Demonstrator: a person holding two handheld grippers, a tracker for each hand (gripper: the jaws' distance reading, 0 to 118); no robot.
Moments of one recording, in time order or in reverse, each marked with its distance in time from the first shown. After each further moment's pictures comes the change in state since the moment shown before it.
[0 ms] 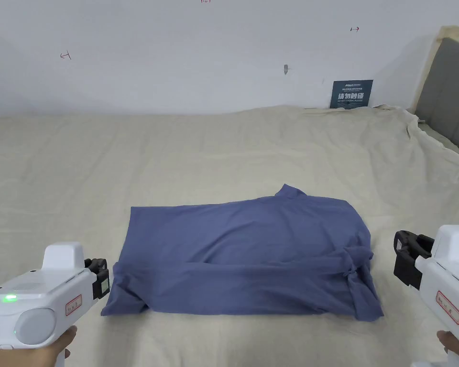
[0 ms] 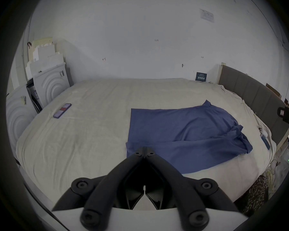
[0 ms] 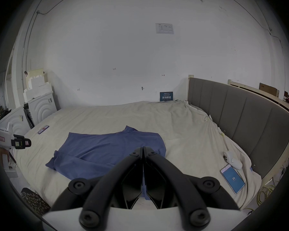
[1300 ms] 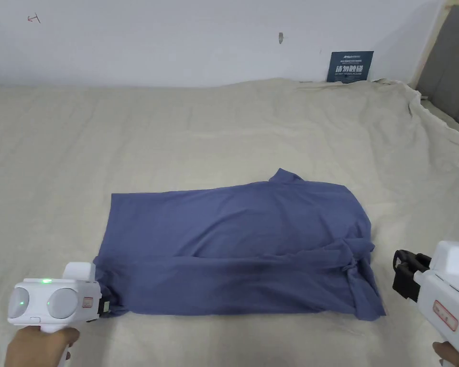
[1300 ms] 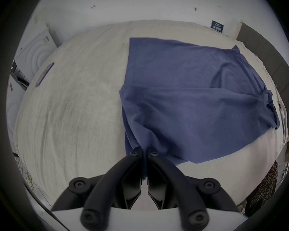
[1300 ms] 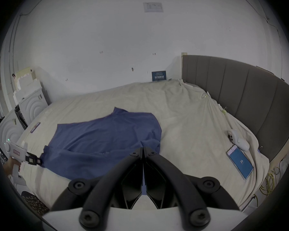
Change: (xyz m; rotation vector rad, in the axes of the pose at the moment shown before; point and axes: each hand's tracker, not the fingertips) left arm -0.012 -0.037 -0.148 -0.467 0.041 -0.055; right arm 0.014 -0.036 -0.067 -0.206 -0.062 -0.078
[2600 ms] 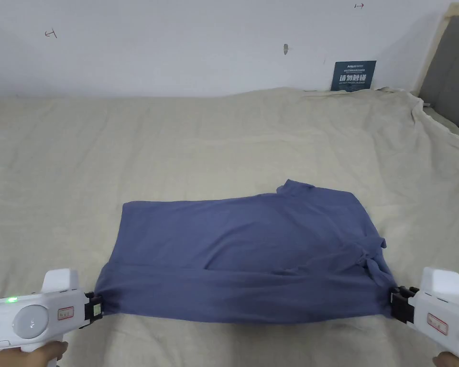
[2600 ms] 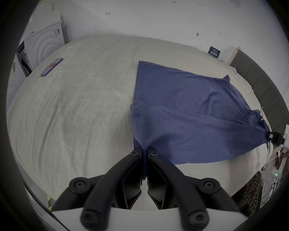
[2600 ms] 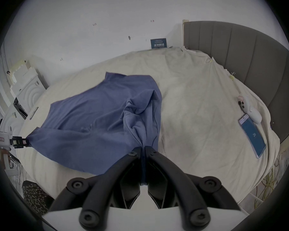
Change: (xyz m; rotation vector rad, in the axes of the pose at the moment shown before) left arm -0.039 -0.037 0.056 0.131 -0.101 0.147; right arm 0.020 -0.044 -0.016 -0.207 0.038 -0.029
